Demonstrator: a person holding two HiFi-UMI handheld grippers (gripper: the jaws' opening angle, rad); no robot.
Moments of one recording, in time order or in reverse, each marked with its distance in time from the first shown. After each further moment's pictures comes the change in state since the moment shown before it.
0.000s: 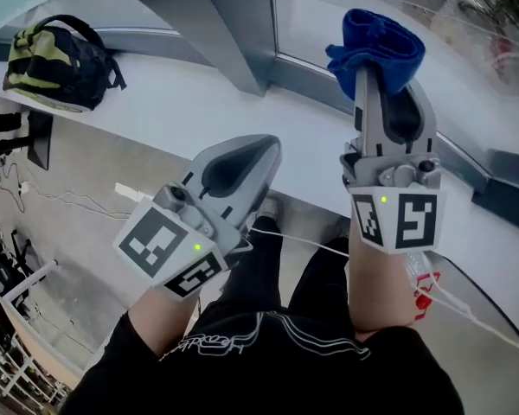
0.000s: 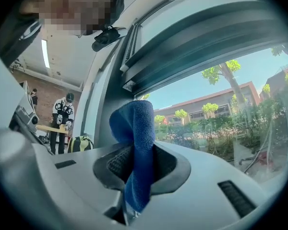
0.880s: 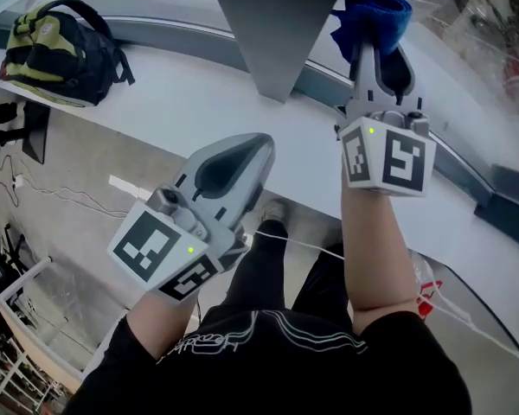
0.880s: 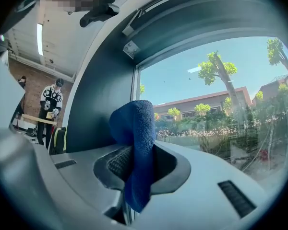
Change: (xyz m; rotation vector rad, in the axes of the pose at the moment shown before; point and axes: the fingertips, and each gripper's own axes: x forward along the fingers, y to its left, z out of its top) left arm -0.039 0.075 0.008 -0.050 -0.032 0.054; right arm 0.100 0.030 -0.054 -0.035 0.045 -0.100
